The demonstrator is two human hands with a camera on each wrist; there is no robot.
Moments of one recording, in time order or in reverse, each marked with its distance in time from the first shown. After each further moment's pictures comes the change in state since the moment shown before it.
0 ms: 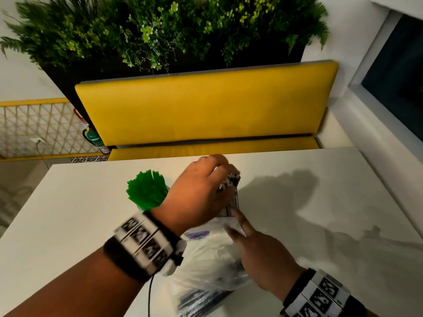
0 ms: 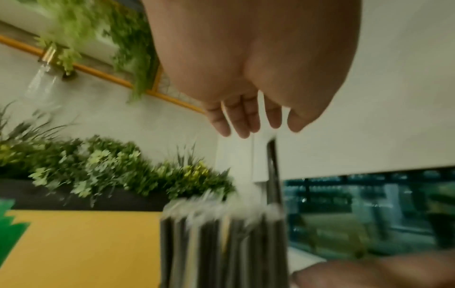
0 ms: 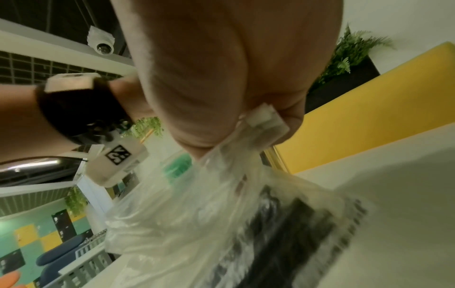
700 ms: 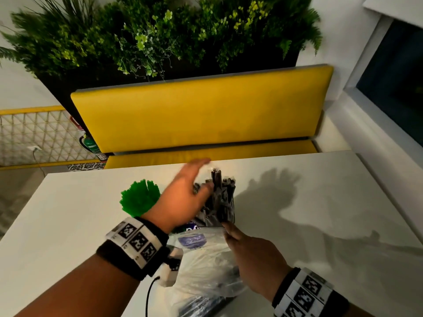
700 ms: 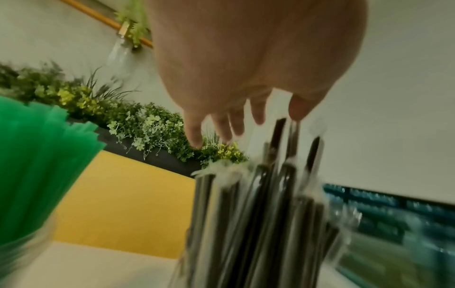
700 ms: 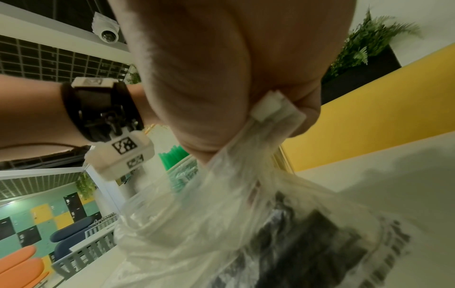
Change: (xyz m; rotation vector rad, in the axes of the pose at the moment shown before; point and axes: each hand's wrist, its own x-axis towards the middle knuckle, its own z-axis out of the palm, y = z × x) left_hand 0.005 -0.026 0.009 -0.427 -0.085 -0.465; right_hand 0.013 0.002 -0.010 -0.046 -0.074 -0.017
